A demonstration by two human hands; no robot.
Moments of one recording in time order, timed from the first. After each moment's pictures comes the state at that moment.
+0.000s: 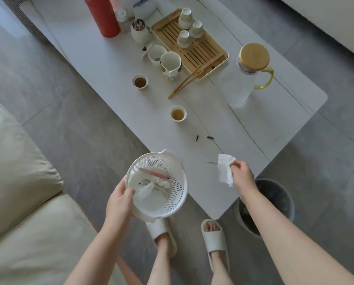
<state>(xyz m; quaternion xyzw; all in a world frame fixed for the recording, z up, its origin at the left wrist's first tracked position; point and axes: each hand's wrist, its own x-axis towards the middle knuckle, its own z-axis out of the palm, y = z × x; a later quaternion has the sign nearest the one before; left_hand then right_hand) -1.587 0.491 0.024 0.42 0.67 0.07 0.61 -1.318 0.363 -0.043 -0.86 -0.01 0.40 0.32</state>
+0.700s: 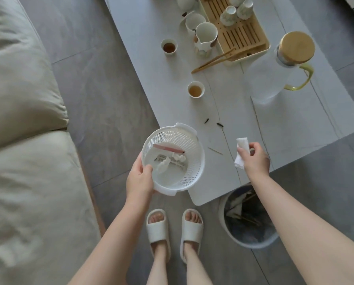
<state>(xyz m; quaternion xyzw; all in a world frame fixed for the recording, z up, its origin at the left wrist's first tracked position) -1.528 0.392 0.013 0.32 0.72 0.21 0.58 -1.254 0.352 -0.060 -0.89 -0.24 0.32 0.22</state>
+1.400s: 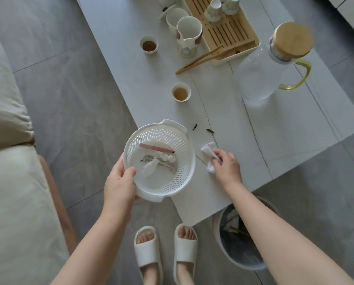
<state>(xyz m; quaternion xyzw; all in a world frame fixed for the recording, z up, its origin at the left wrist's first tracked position) -1.514 0.422 -0.030 0.31 0.70 0.24 0.59 -1.274 0.372 -0.125 -0.85 -0.35 0.35 0.18</state>
